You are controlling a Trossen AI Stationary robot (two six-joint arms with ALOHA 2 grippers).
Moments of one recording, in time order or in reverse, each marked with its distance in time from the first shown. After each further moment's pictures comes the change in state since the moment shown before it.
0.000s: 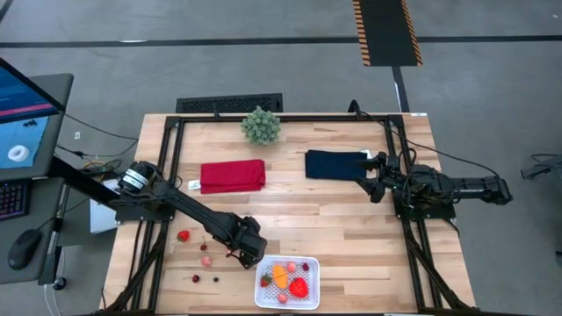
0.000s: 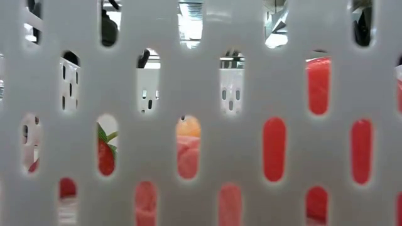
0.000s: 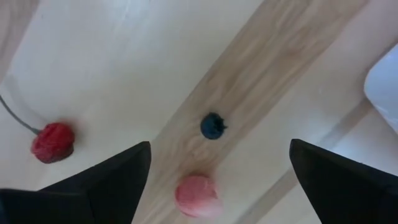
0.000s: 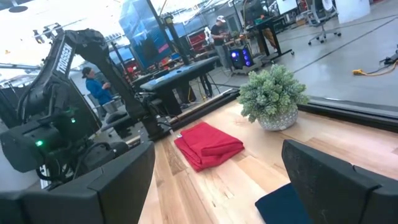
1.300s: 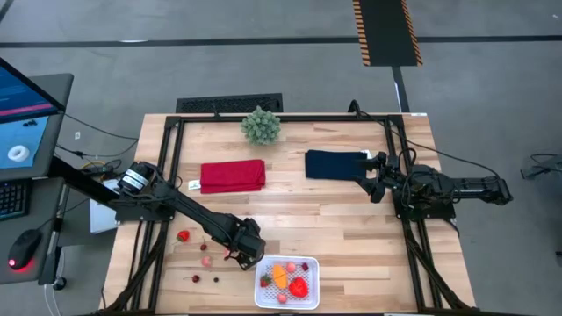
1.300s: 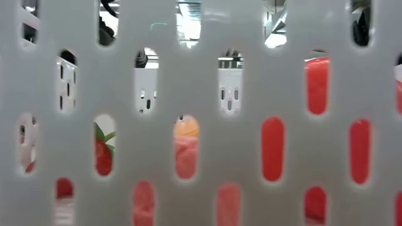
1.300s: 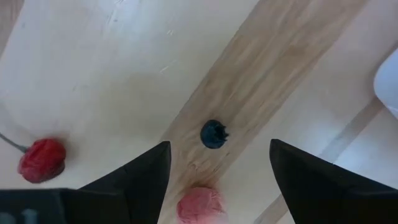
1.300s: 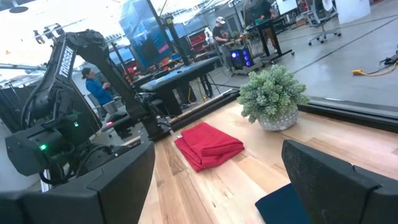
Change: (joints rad) left arm -0.008 0.000 -0.044 0.063 -0.013 0.044; right arm 0.000 -0.001 0.000 0.000 0.000 0.000
